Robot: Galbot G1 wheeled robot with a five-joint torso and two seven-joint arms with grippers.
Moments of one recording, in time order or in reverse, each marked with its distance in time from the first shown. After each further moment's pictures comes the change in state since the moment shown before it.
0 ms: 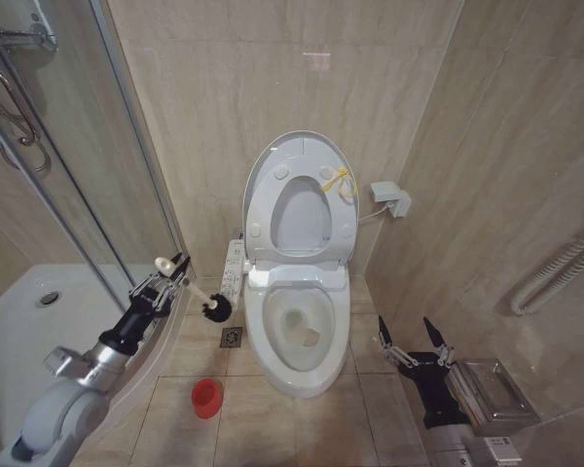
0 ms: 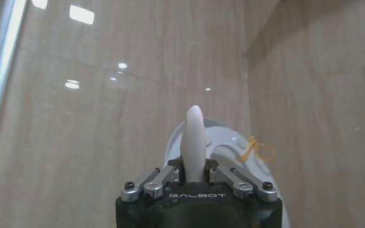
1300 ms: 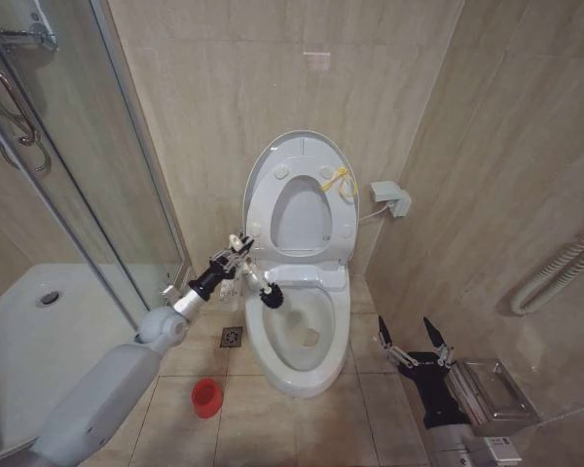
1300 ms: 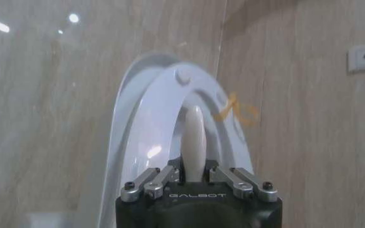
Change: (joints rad) left arm -0.718 -0.124 0.656 0.669 -0.152 -0.070 0.183; right arm 0.000 0.000 0.000 0.000 0.000 0.000 0.000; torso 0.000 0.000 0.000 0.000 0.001
